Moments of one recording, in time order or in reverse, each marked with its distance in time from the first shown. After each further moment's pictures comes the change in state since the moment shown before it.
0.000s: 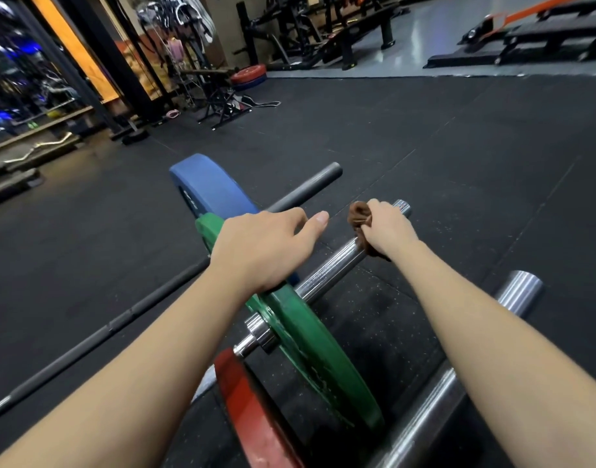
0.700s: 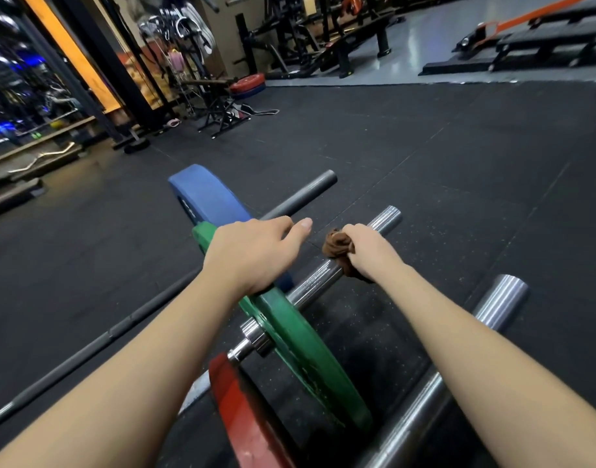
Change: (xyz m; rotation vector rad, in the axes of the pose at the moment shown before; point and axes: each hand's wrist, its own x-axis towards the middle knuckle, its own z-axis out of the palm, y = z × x) left_hand 0.005 -0.004 0.003 -0.006 -0.030 -0.020; right_hand -0.029 -0.010 0.010 0.056 -0.062 -0.180
